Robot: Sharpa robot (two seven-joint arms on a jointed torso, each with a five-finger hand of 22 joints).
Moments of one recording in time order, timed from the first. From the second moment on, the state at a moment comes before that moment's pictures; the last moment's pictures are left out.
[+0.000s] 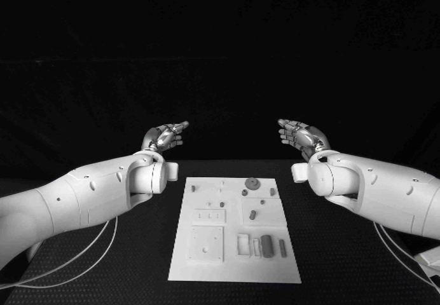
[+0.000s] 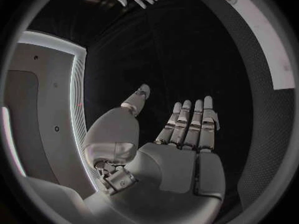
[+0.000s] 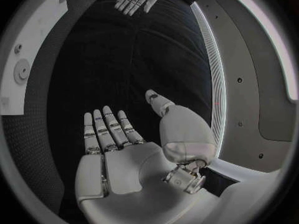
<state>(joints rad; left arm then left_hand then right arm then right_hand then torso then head) 1.22 -0.62 -0.11 1.14 -0.02 -0.63 0.35 0.83 -0.03 0.42 -0.25 0.05 0.48 0.15 0.22 0.58 0.69 0.15 0.07 0.08 0.50 0.19 0.27 0.46 0.01 0.61 0.12 0.06 0.65 1.20 -0.71 -0.07 1.24 -0.04 -0.51 0.33 0.88 -0.01 0.48 -0.07 0.07 0.31 0.14 0.30 0.25 0.57 0.23 0.07 0.07 0.37 0.25 0.21 0.32 0.08 0.20 0.24 0.10 1.15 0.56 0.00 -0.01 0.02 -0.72</state>
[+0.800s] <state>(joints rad) 1.30 -0.62 -0.15 1.05 -0.19 -0.37 0.17 1.05 -0.02 0.53 -0.29 0.05 0.81 0.17 0.34 0.59 1.10 0.13 0.22 0.16 0.94 0.09 0.49 0.59 0.06 0.98 0.01 0.24 0.72 1.27 -0.63 -0.10 1.01 -0.78 -0.28 0.14 1.08 -0.06 0.58 -0.27 0.07 0.60 0.17 0.44 0.36 0.91 0.20 0.17 0.10 0.85 0.15 0.45 0.47 0.23 0.70 0.22 0.24 1.31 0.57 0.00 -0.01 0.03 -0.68</state>
